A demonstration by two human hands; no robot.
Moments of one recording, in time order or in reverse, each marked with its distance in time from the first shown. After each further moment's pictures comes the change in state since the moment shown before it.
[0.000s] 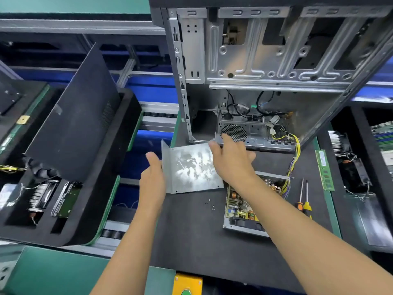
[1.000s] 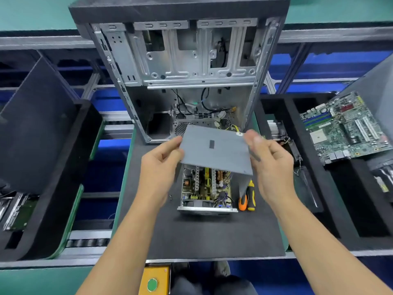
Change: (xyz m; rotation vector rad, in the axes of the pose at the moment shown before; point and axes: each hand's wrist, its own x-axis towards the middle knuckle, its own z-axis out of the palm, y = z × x) left_hand -0.105 0.048 0.090 -0.196 -0.298 0.409; right_hand -0.098 0.139 -0.115 1.138 0.304 0.006
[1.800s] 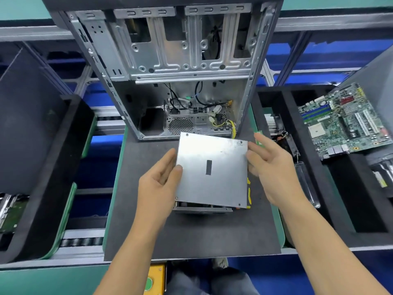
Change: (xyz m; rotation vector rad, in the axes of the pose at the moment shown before) left_hand -0.030 -0.031 0.005 -0.041 -0.008 -0.026; right_hand 0.013 0.015 -0.028 -0.203 0.017 0.193
